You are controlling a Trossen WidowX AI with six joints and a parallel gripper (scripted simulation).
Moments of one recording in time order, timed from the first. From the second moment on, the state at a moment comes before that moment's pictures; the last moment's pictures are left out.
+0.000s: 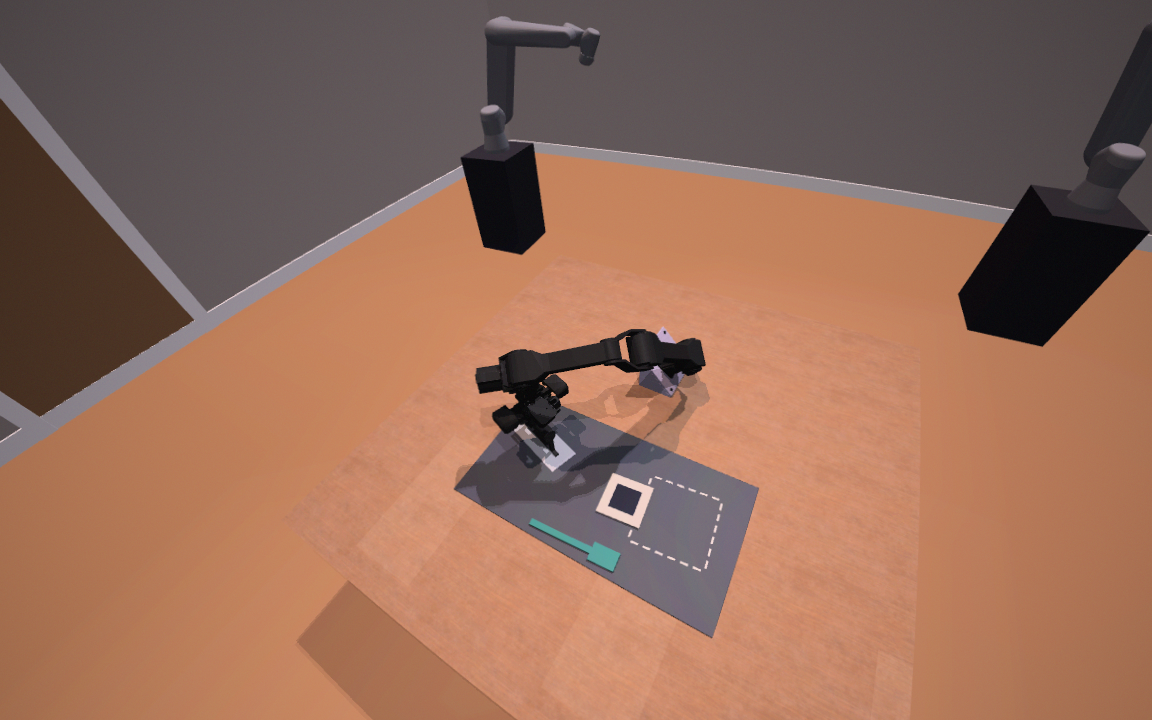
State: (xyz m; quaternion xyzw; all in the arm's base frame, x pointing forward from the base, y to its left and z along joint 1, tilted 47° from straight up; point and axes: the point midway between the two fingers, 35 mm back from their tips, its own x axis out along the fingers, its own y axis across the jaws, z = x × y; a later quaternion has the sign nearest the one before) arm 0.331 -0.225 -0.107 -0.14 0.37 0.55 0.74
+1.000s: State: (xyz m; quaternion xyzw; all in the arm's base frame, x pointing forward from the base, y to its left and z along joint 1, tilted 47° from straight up) arm 0.330 -0.228 -0.100 -0.12 0.37 0.55 0.74
